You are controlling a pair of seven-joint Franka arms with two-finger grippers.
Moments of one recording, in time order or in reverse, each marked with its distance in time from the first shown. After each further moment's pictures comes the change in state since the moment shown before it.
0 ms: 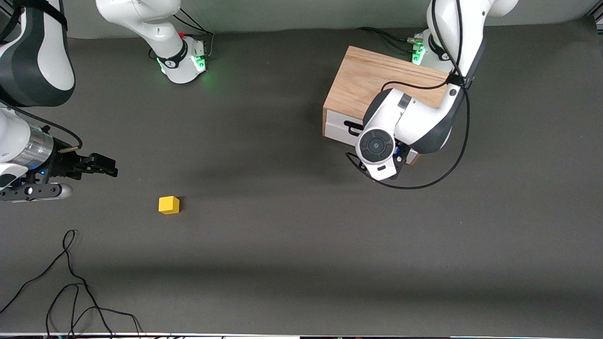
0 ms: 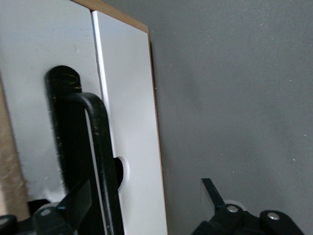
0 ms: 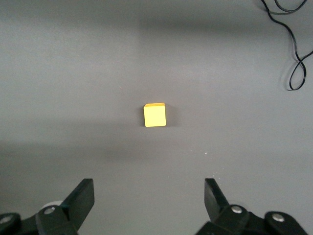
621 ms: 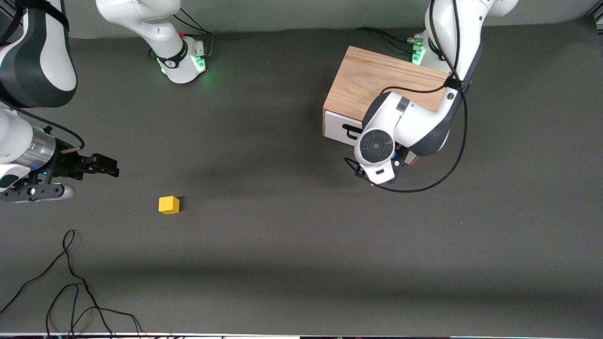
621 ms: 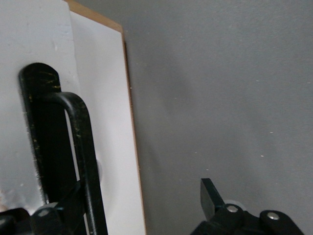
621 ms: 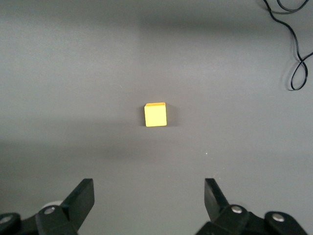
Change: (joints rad) left arm 0.001 0.008 0.000 0.006 0.009 0.090 0.000; right arm 0.001 0.004 0.000 0.000 0.000 0.000 0.000
